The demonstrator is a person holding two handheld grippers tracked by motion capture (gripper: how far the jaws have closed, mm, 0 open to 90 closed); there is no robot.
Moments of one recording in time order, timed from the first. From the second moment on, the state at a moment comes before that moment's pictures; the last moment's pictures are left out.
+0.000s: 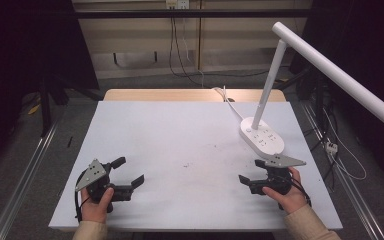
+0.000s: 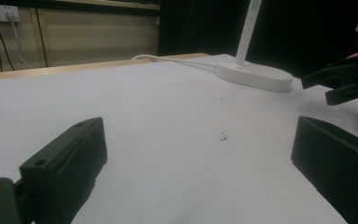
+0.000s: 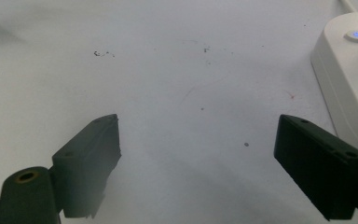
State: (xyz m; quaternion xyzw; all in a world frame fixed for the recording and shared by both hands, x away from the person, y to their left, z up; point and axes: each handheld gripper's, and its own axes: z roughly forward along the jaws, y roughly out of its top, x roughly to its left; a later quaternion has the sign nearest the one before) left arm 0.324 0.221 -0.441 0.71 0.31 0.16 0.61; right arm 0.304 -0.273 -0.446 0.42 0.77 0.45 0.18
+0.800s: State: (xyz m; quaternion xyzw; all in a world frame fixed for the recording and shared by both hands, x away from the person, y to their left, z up) left arm 0.325 0.221 -0.441 0.71 0.31 0.16 0.61; right arm 0.293 -0.277 -0.447 0.42 0.77 0.45 0.18
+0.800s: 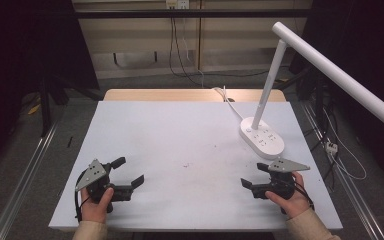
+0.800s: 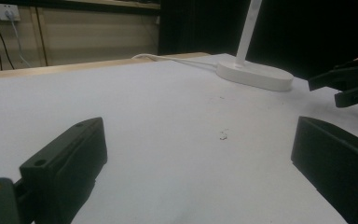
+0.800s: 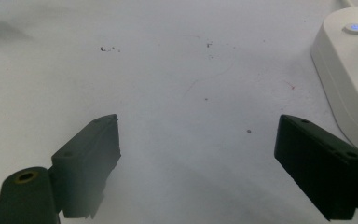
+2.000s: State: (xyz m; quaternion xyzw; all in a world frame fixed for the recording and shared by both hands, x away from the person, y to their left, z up) left arm 0.327 0.219 -0.443 0.72 0.32 0.16 0.60; right arm 0.283 -0.279 -0.449 0.42 0.76 0.46 0.18
